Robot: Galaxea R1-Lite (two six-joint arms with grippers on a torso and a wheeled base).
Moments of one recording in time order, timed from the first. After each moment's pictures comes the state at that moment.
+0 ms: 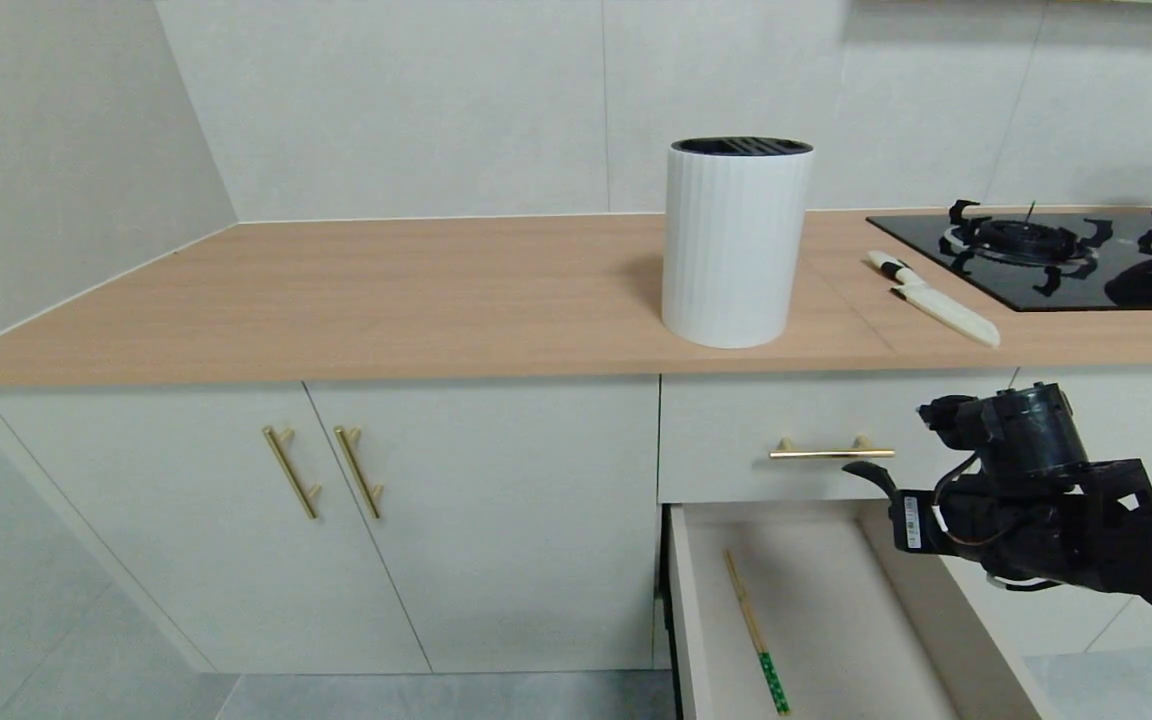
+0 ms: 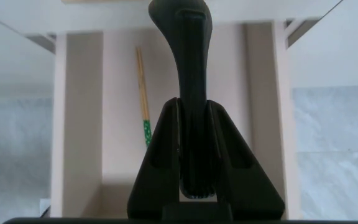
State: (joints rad) left arm 0.00 0.00 0.00 0.00 -0.01 0.00; right arm 0.32 1.78 -0.70 -0.37 -0.23 0.27
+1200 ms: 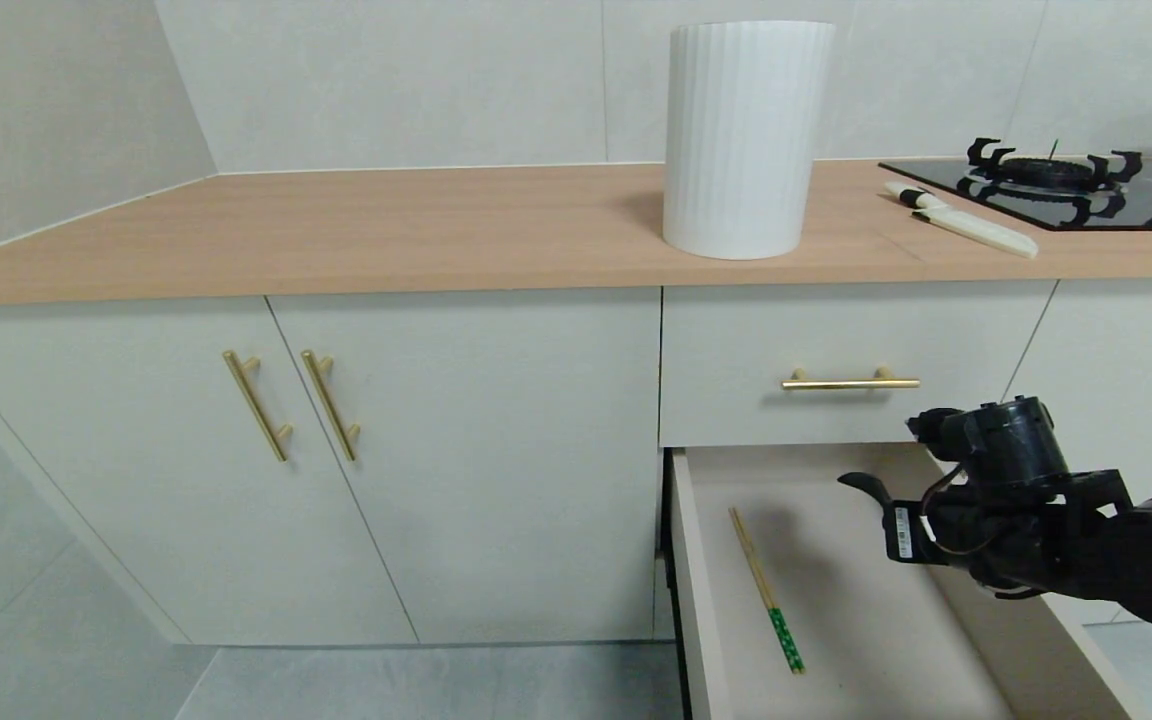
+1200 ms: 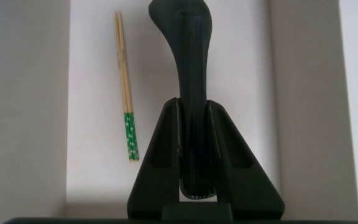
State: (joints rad) left arm 0.00 0.00 0.00 0.00 -0.01 0.00; right arm 0.32 1.83 -0.69 -0.41 -0.23 0.26
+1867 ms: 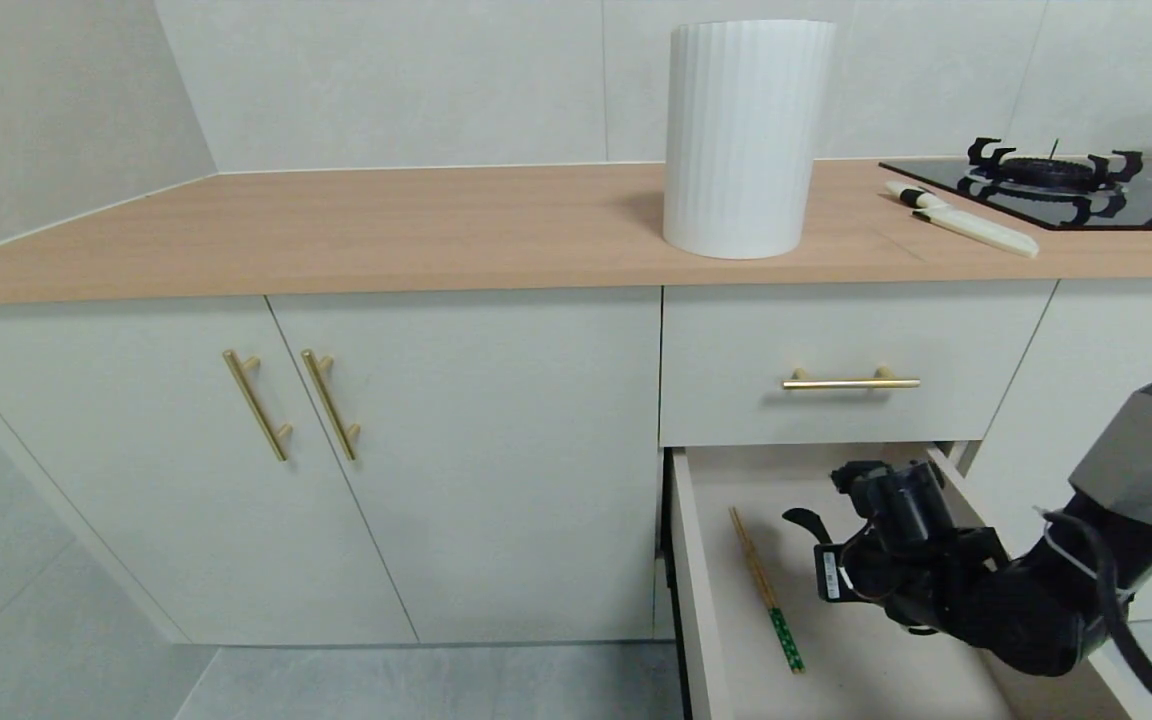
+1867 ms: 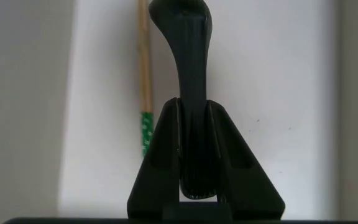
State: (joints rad) left arm 0.00 0.00 0.00 0.00 -0.01 0.00; right arm 0.41 2.13 -0.67 -0.72 -0.26 0.27
